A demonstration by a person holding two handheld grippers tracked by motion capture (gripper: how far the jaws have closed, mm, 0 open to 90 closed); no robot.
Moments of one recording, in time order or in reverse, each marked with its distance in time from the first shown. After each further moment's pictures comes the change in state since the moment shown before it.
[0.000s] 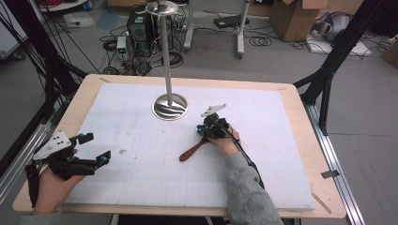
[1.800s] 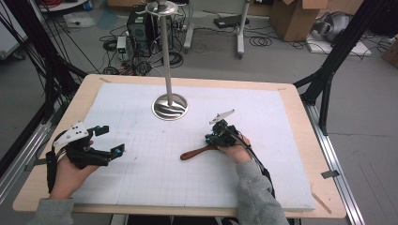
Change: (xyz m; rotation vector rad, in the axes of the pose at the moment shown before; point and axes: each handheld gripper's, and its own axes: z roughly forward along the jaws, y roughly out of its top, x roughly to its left) left arm 0.001 0.012 0.041 0.005 -0.087 0.015; right arm 0.006 -0.023 -0.033 0.091 0.054 0.034
